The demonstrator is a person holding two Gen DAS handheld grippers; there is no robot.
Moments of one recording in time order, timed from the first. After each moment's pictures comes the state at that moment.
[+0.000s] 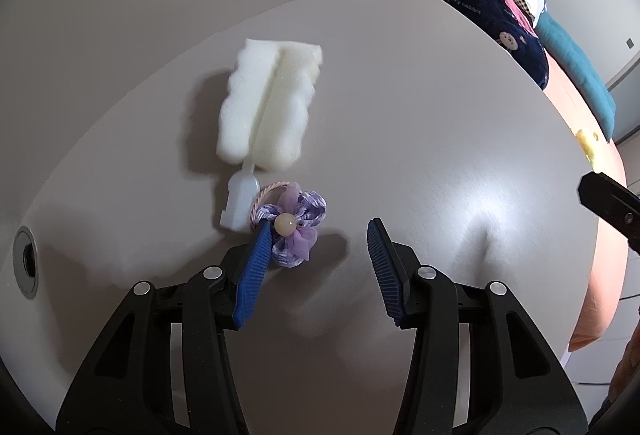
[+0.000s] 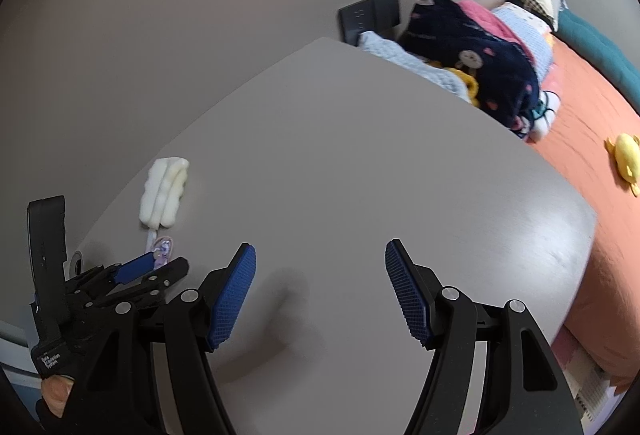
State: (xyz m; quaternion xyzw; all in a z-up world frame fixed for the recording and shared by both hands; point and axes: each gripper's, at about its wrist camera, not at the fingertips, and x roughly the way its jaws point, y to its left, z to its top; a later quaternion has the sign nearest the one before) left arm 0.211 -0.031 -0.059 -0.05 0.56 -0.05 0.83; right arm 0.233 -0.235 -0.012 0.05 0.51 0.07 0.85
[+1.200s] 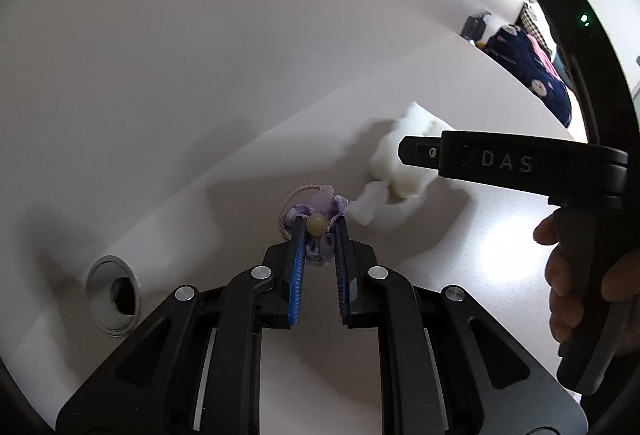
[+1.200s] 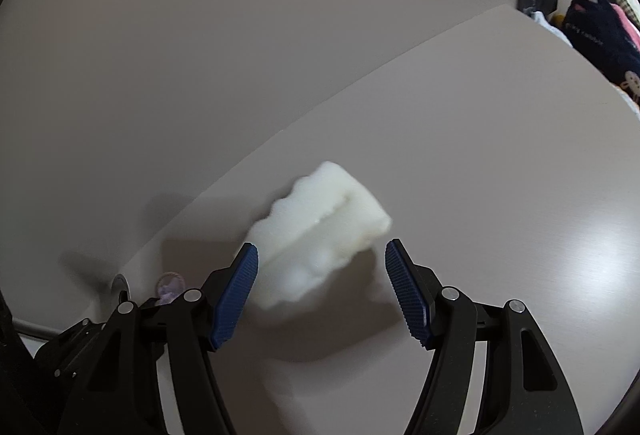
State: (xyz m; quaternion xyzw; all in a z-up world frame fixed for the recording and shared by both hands) left arm 0.198 0.068 -0.030 -0.04 0.49 -0.01 0.87; right arm 0.309 -0.071 -0.073 0.06 0.56 0.20 0.80
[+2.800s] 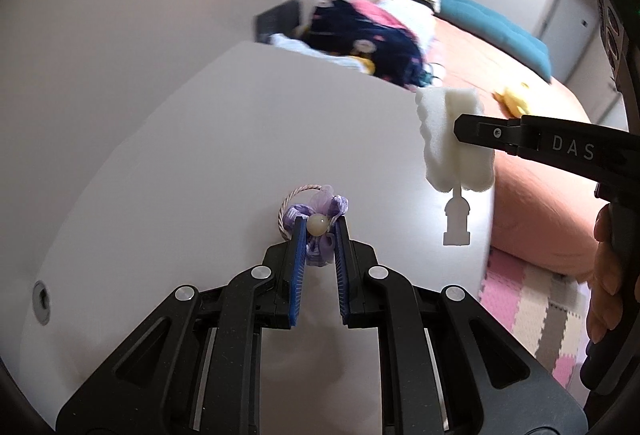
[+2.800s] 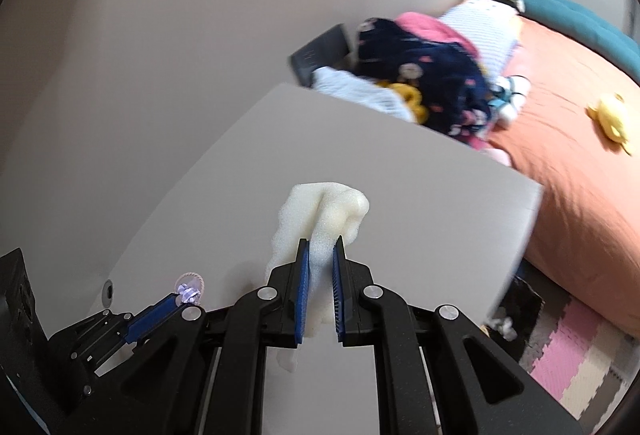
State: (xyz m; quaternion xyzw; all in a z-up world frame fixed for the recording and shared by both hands) left arm 0.150 -0.182 0.027 0.05 0.47 -0.18 0.86; right arm 0.172 -0.357 0.034 0.14 0.46 0.04 0.87
